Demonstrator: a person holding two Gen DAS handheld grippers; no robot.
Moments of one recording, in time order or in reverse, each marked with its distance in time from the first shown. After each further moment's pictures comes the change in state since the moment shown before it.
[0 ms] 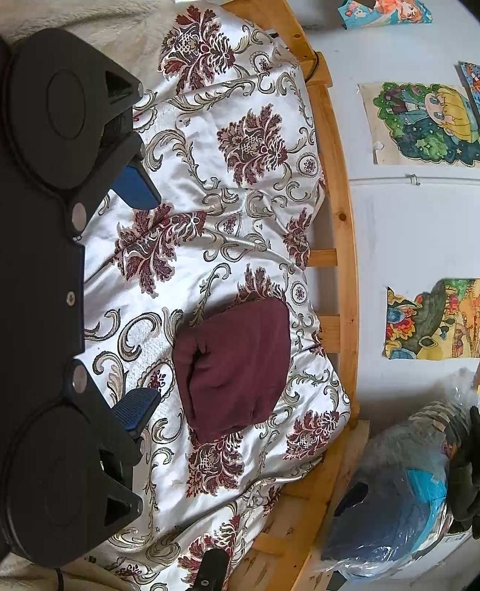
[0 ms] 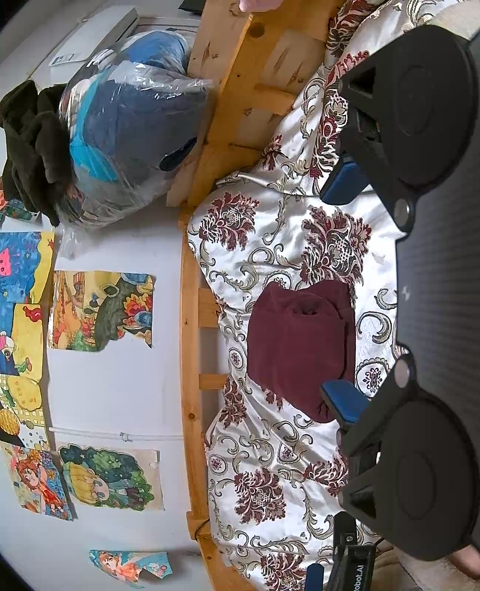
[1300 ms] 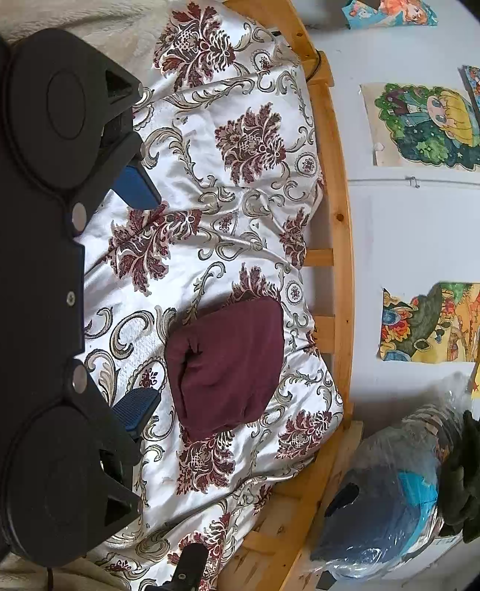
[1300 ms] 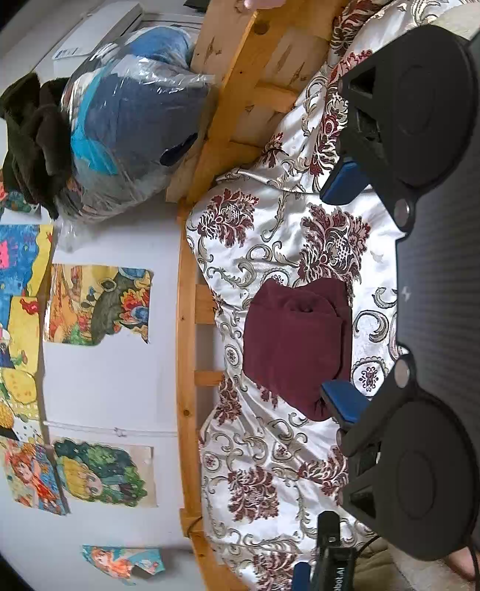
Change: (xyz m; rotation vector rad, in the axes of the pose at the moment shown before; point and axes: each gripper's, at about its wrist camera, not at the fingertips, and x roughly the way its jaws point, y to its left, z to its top) left arm 0.000 -0.002 0.003 -0.021 -0.008 -0.001; right arm 0.001 0.009 -0.001 -0.046 0.014 0.000
